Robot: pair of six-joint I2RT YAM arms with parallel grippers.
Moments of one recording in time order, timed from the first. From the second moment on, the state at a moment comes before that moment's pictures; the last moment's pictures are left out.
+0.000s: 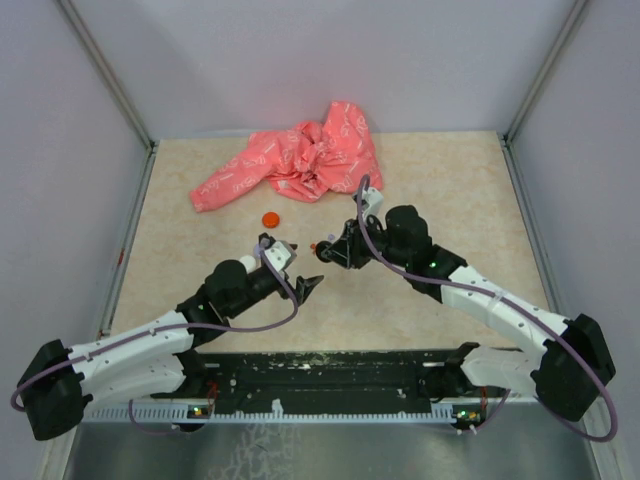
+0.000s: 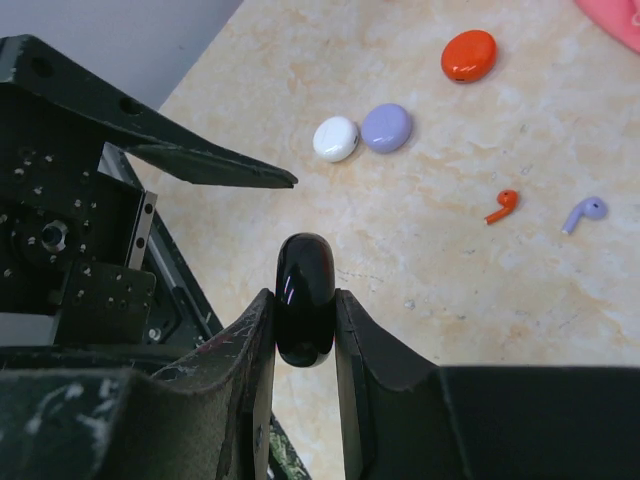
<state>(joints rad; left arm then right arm) -0.93 0.92 0.43 0.42 -0.03 0.08 0.71 1.14 0.77 0.05 -0.35 0.42</state>
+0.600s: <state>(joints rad) -0.78 0.96 0.46 0.30 0.08 -0.13 0.62 1.09 0.80 -0.08 -0.52 0.14</state>
